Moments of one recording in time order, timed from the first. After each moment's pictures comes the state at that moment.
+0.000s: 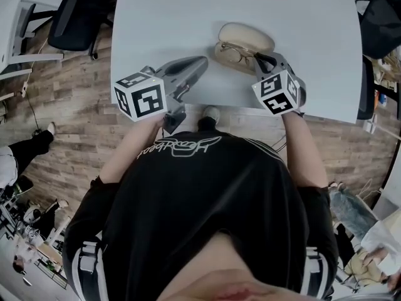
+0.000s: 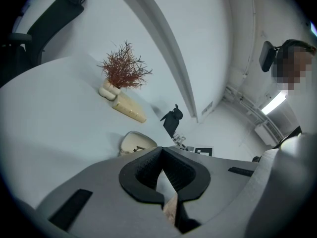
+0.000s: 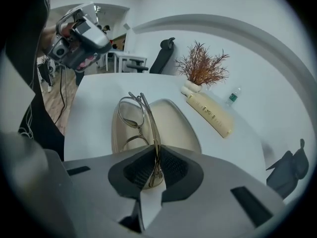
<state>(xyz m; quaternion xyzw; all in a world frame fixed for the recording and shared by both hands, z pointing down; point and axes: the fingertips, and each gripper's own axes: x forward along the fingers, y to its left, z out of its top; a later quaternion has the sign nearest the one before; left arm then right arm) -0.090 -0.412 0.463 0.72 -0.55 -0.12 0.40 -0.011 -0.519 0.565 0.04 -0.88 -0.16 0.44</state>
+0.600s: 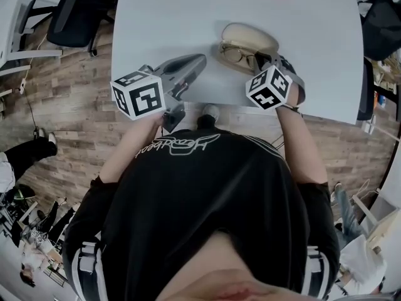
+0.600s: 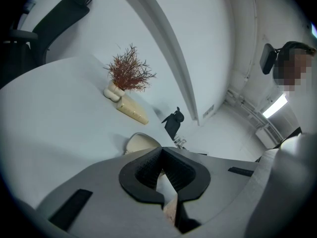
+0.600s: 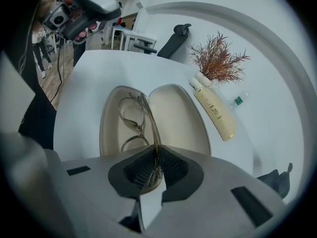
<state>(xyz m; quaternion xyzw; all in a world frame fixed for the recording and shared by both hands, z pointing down) -0.102 -0.405 0.467 0.71 -0.55 -0.14 0.41 -0.016 -0.520 0.593 0.03 -0.82 -0.24 0.52</state>
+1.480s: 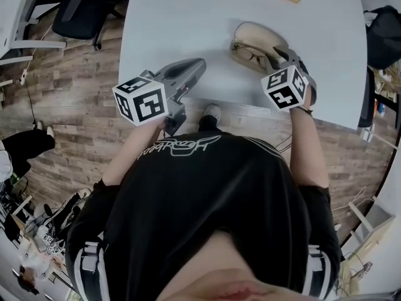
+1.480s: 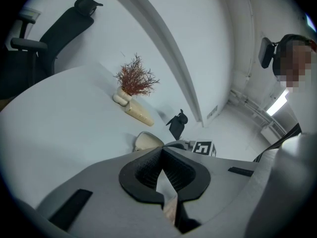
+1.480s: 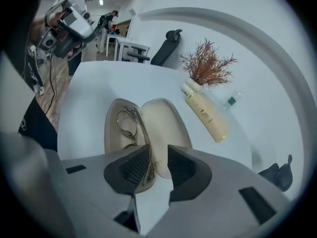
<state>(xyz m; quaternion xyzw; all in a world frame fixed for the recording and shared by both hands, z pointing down) -0.114 -0.367 0.472 0.70 -0.58 -0.13 0.39 -0.022 -0.526 0.566 0.05 -0.84 -0.22 0.49</state>
